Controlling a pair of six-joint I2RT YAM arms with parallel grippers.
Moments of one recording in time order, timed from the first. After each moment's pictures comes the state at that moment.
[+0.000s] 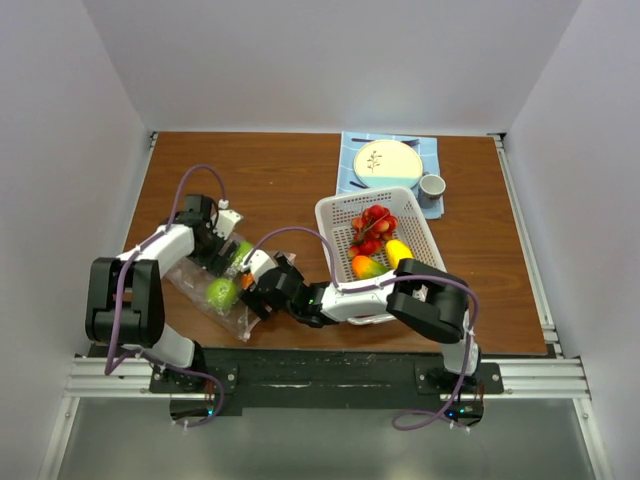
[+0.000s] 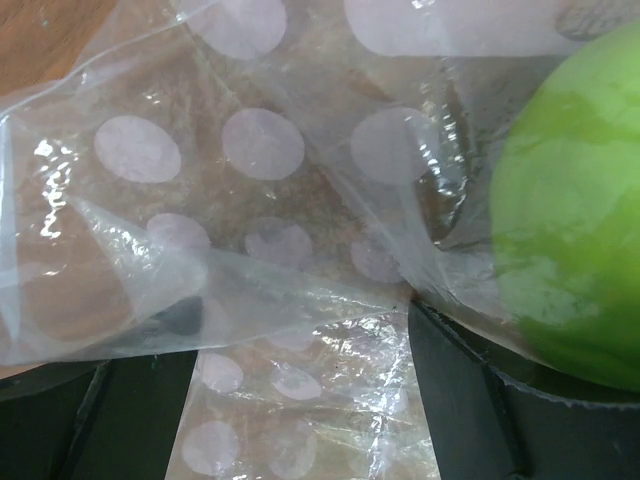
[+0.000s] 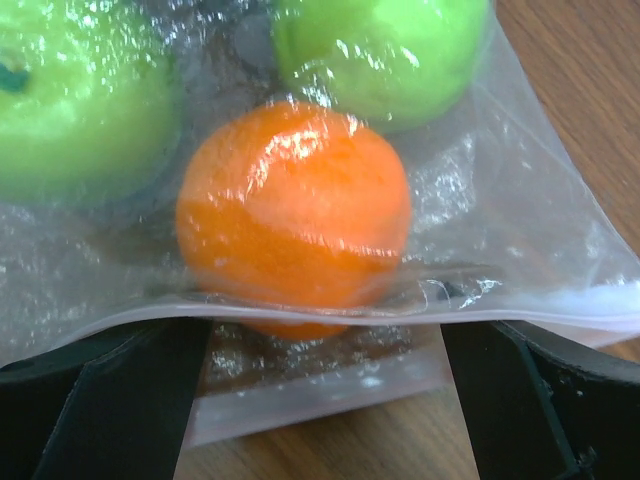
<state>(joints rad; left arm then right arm) -0.04 1.54 0.85 -0.52 -0.06 0.51 1.24 1.98 1.14 0.23 0.40 0.14</state>
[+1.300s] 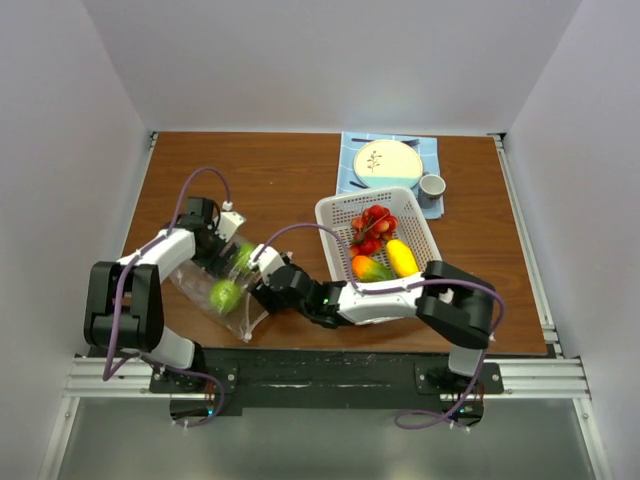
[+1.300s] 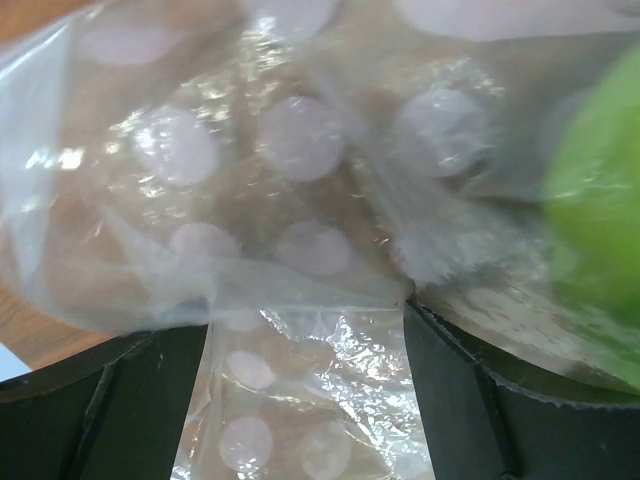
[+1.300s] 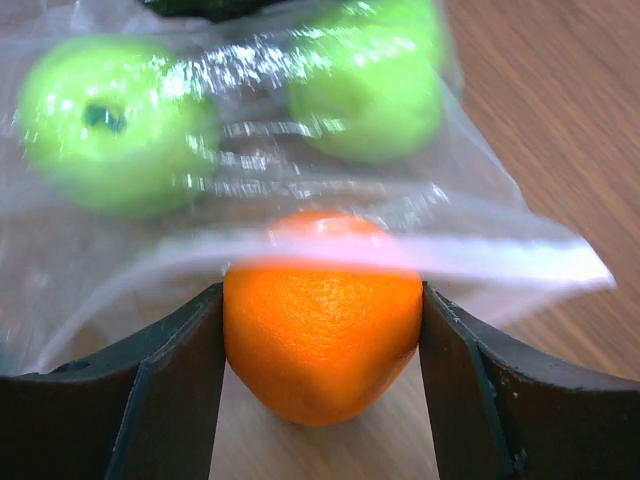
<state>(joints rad) -0.06 1.51 0.81 -0.46 -0.09 0.58 1.24 1.83 1.05 0.24 0.37 0.13</state>
